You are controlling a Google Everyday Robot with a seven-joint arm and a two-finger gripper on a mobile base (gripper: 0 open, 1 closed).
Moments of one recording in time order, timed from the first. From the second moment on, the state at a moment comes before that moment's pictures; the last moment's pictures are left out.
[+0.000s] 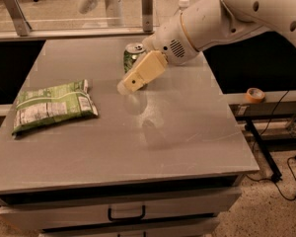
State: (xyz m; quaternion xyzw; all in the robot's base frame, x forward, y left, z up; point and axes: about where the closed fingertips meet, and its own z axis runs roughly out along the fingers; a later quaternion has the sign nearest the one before) arm 0.547 0.030 0.955 -0.55 0.71 0.27 0.36
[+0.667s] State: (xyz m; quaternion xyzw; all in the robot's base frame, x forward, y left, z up) arm 0.576 -0.001 0.931 -0.50 0.72 0.26 0.41
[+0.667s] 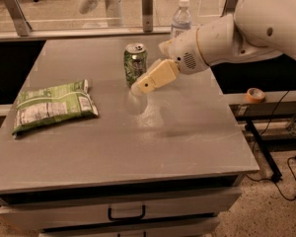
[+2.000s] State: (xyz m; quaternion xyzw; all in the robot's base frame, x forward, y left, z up) arm 0.649 0.035 0.886 -0.50 0.64 0.33 0.49
